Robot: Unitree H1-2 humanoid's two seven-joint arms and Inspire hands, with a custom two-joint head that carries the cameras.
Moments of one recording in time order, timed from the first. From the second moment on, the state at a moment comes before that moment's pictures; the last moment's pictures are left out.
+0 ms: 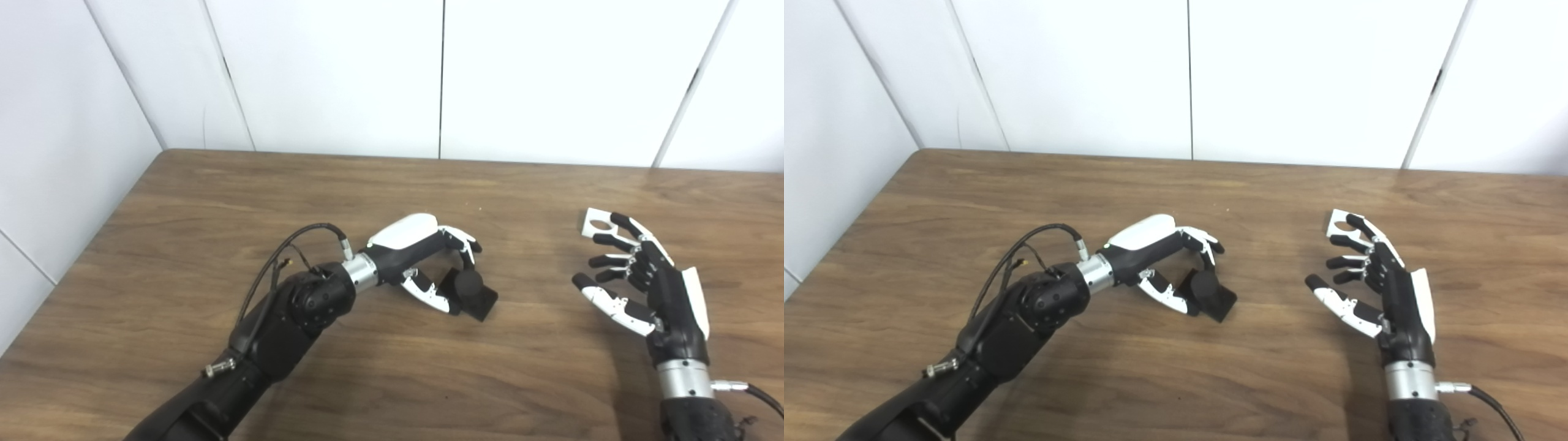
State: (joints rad) left arm -0.52 0.31 -0.45 0.33 0.48 -0.30 -0.28; right arm -0.07 -0.12 -0.01 -0.07 -0.19 -0.09 -0.07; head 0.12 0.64
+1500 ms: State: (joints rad) left arm -0.49 0.38 -0.47 0.28 0.55 -0.38 -0.29; right arm -0.24 -0.26 -0.04 -0.10 -0.39 0.00 -0.05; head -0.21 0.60
